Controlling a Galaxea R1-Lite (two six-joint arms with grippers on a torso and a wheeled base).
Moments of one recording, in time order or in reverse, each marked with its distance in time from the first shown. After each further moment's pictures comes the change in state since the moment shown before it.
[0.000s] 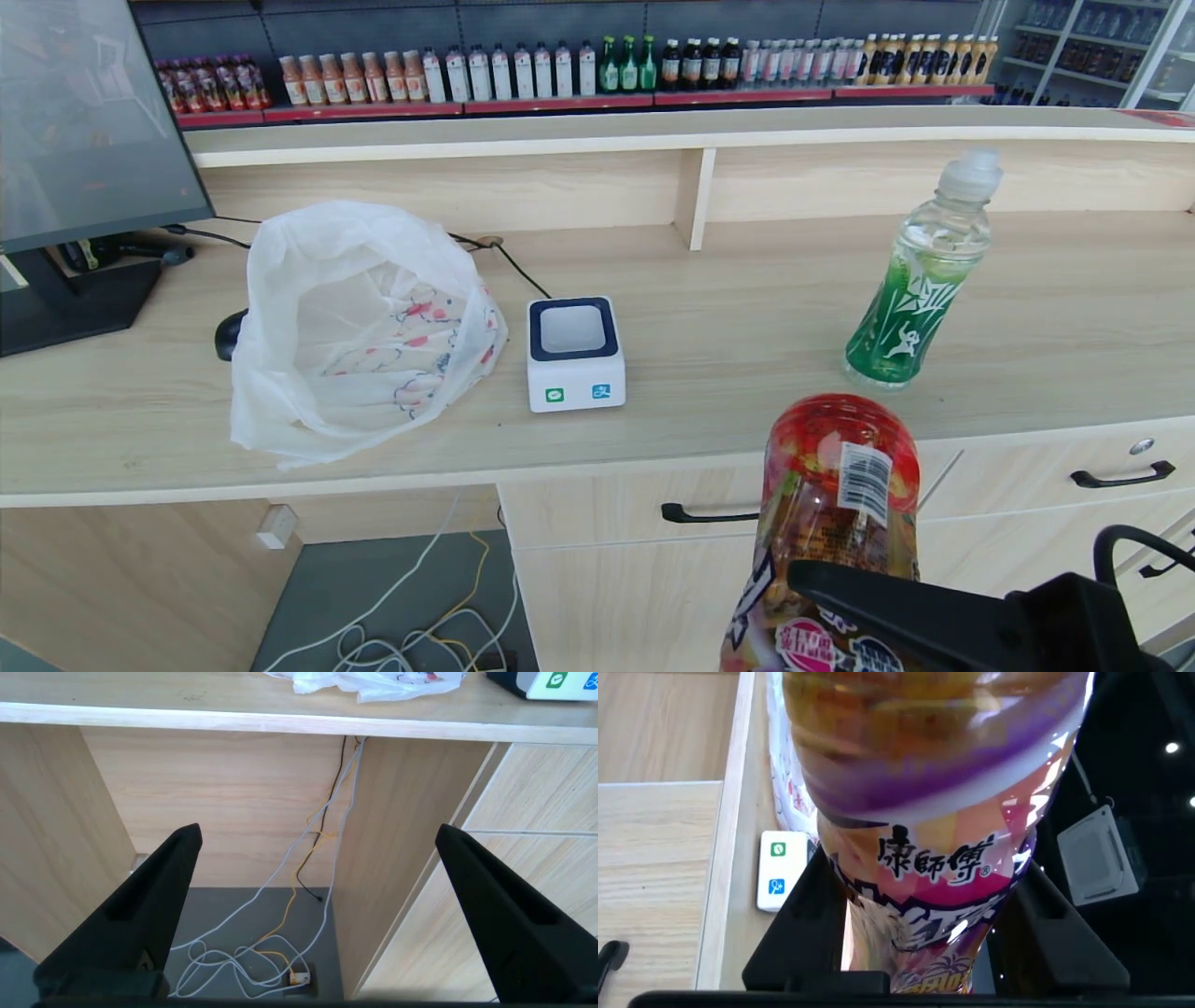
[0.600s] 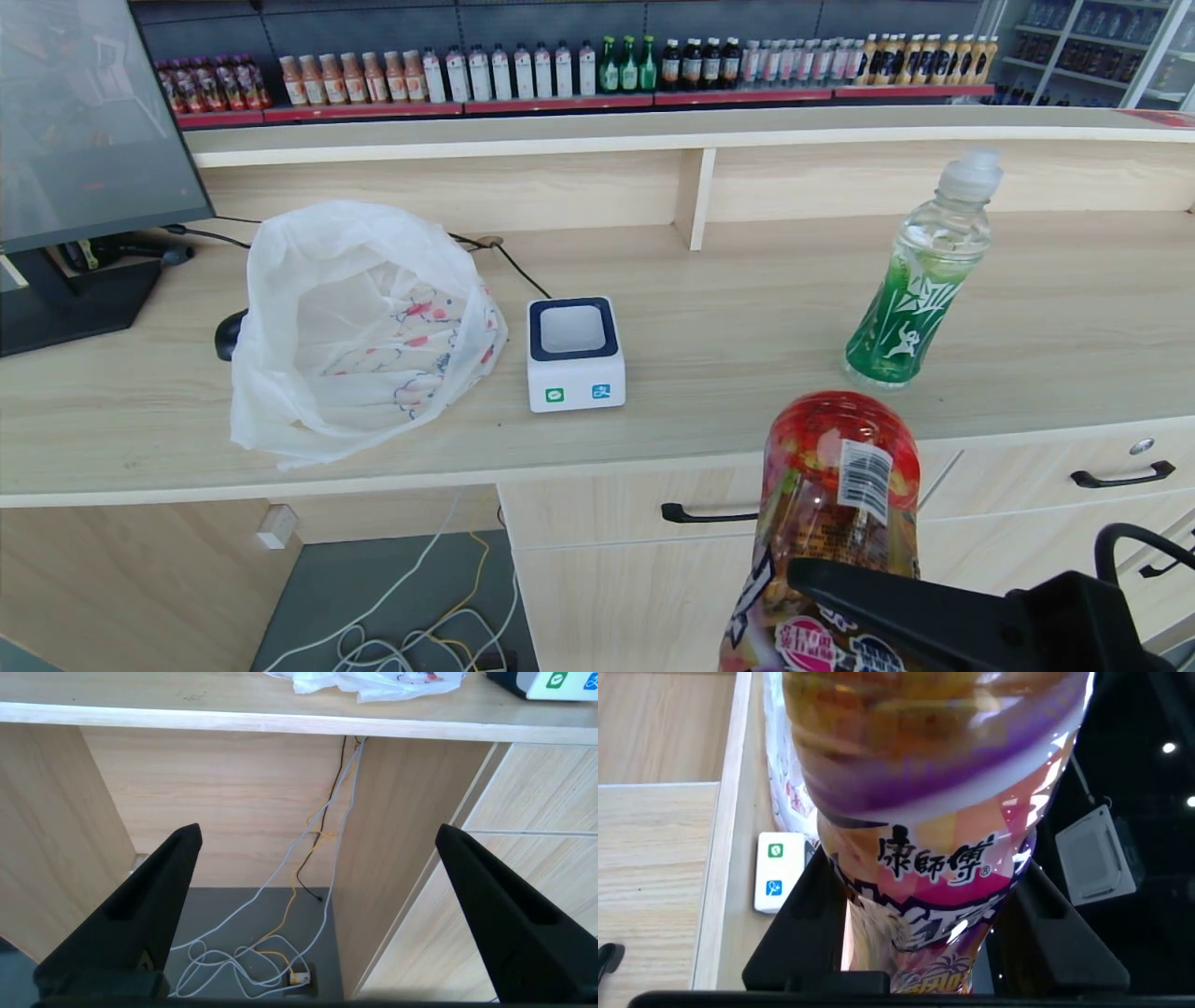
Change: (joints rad) left arm 0.000 0.000 0.000 0.000 0.000 0.000; right arm 0.003 0.000 -0.005 0.000 0.000 0.000
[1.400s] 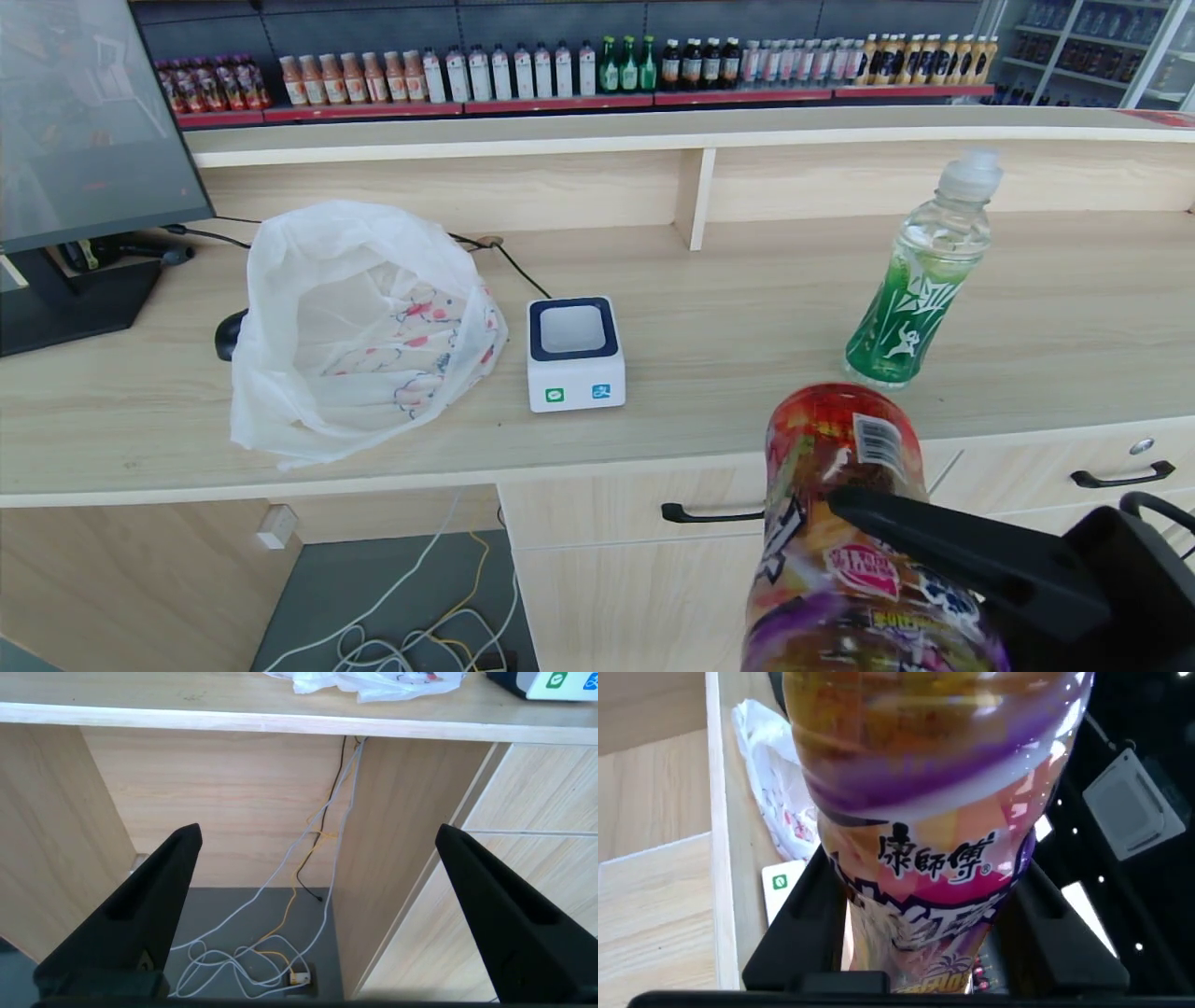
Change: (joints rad) left arm 0.000 0.000 0.000 0.000 0.000 0.000; right arm 0.012 -0.036 -0.051 -0.001 -0.032 0.310
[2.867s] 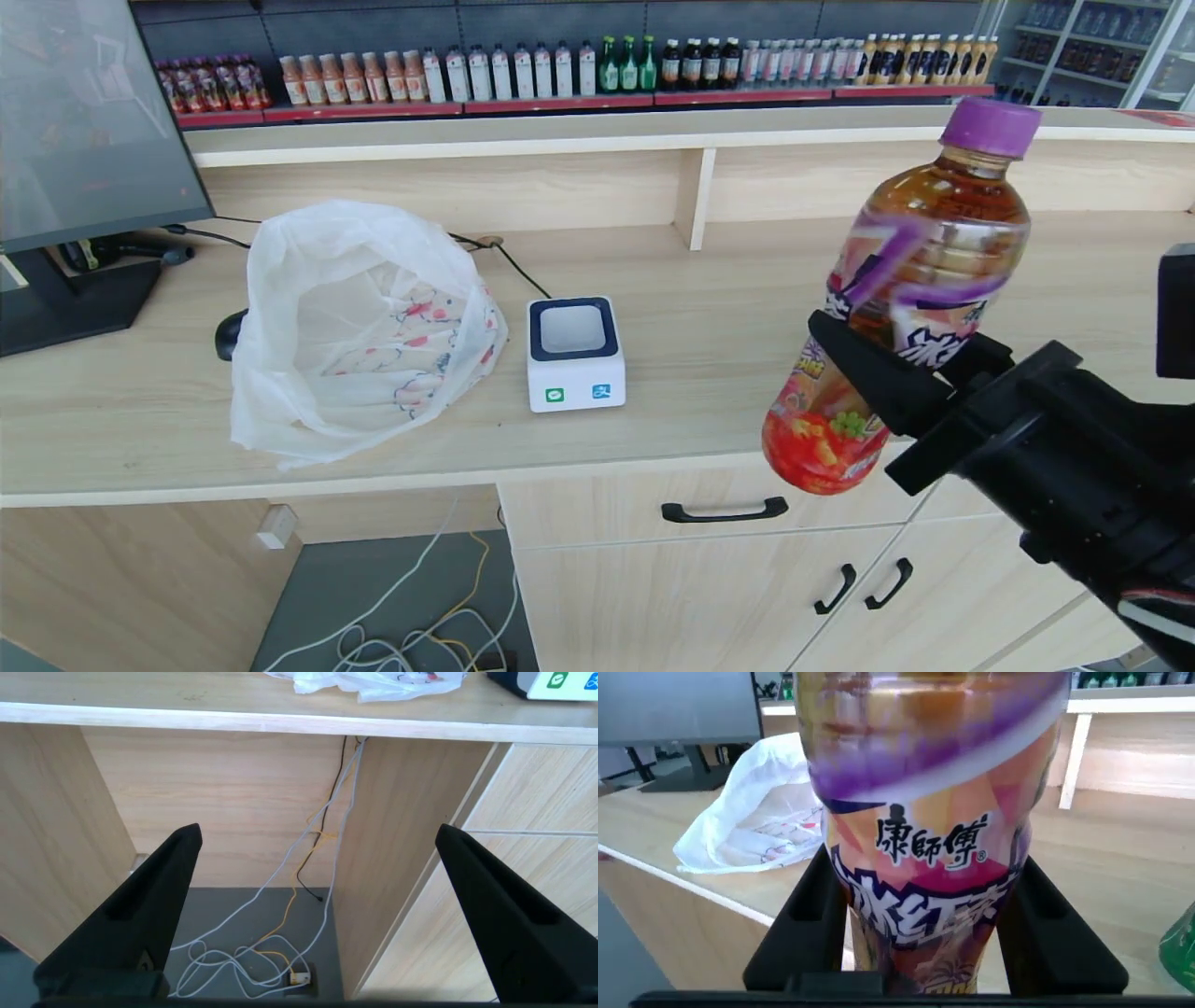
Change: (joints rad) left arm 0.000 0.000 0.000 0.000 0.000 0.002; right arm -0.238 0.039 -0.214 0.138 -0.381 1.354
